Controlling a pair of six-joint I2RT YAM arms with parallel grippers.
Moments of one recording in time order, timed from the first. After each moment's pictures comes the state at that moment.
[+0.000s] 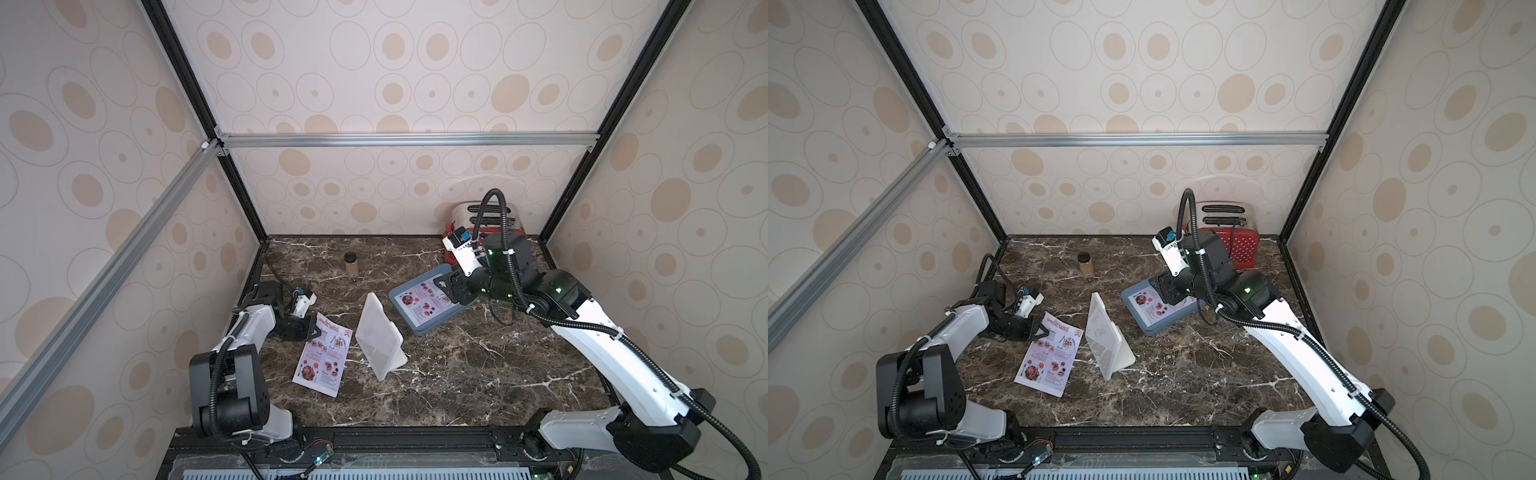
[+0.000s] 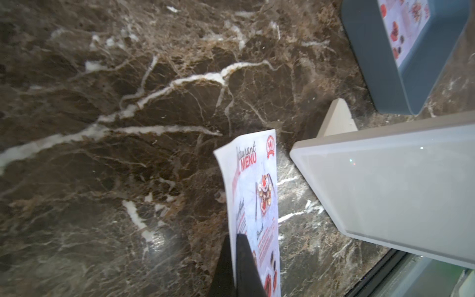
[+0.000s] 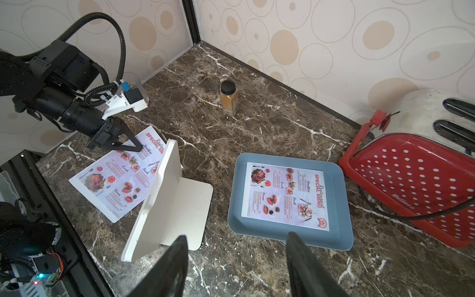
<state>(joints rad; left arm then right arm) 0.20 1.48 0.90 -0.81 0.51 0.32 0.67 1.29 1.54 -0.85 -0.04 0.02</state>
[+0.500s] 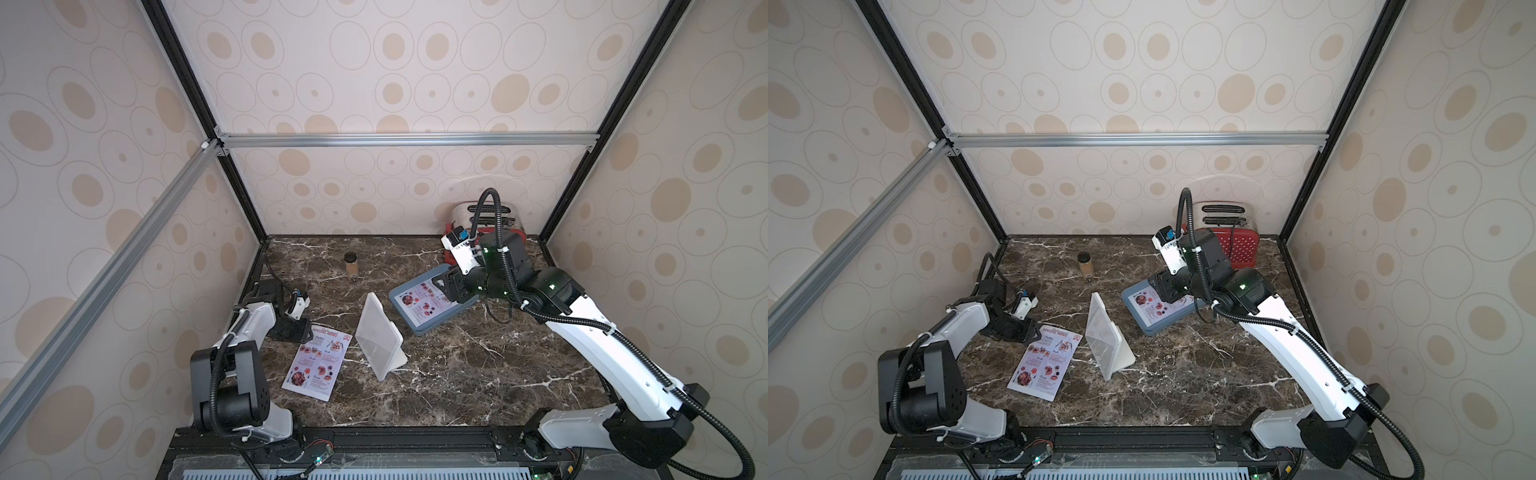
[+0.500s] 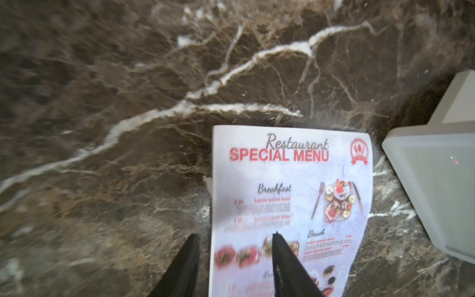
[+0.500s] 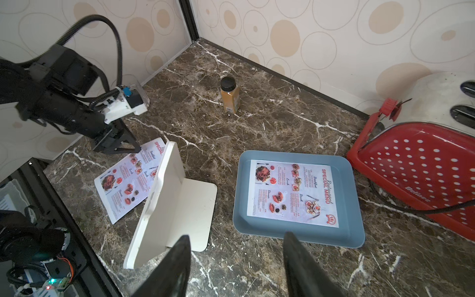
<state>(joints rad) 0.20 1.45 0.92 -0.81 0.24 0.36 0.65 1.31 1.54 -0.84 -0.05 0.08</state>
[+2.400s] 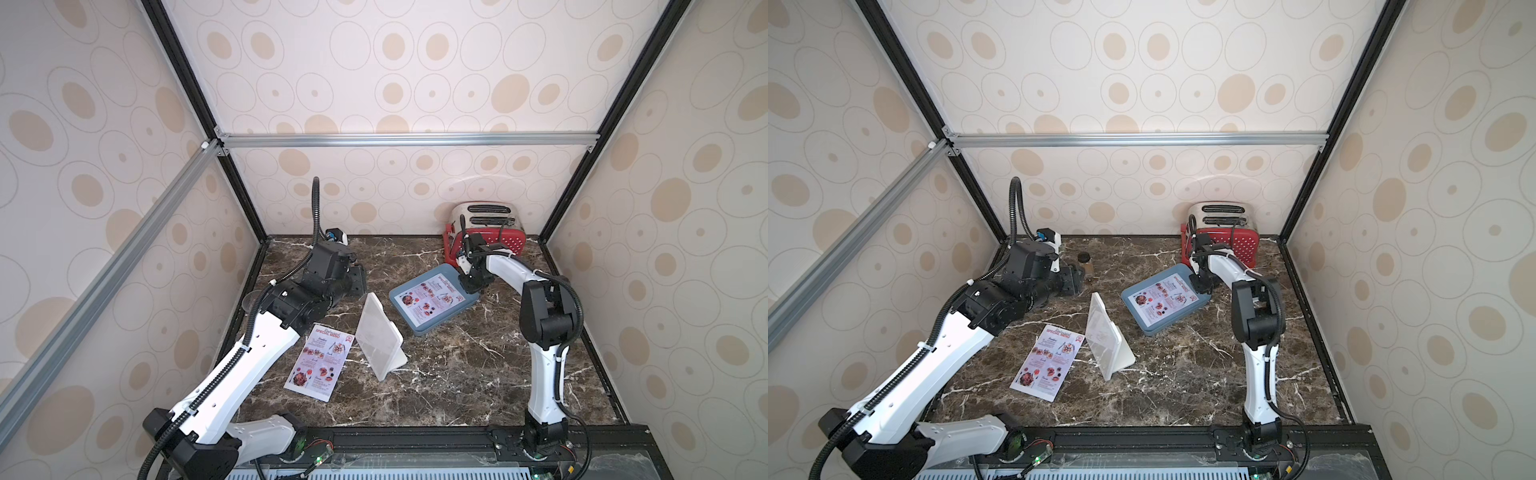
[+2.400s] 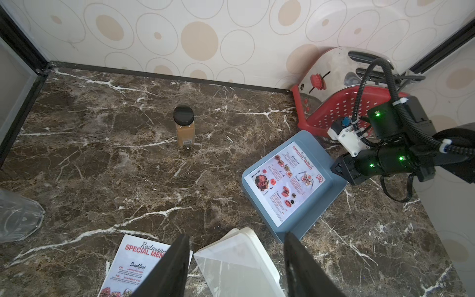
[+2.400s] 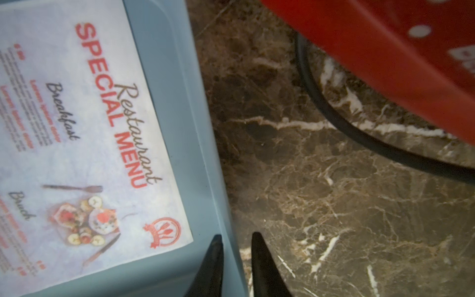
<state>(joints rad) -0.58 1.22 1.39 -0.80 -0.26 -0.48 0.21 2.17 1.74 -0.89 0.13 -0.18</state>
